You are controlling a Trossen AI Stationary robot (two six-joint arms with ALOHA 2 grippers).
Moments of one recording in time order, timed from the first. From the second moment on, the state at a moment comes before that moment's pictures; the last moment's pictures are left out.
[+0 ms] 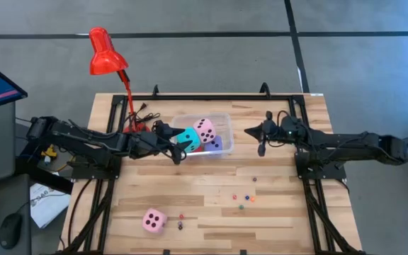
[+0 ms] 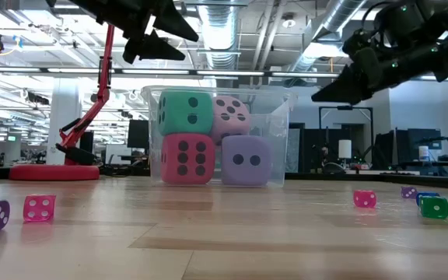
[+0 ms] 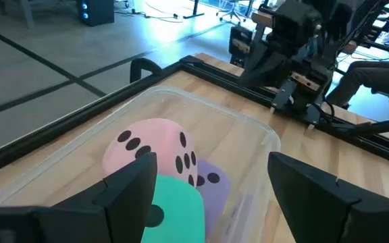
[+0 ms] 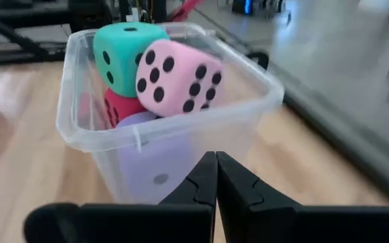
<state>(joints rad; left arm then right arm) -0.10 1.16 0.72 0.12 -0.57 -0.37 -0.32 0.87 0.28 0.30 -0.02 -0.04</state>
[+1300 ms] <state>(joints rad) -0.18 0.50 0.11 0.52 -0.39 0.15 0.11 0.86 0.57 -0.35 0.39 0.48</state>
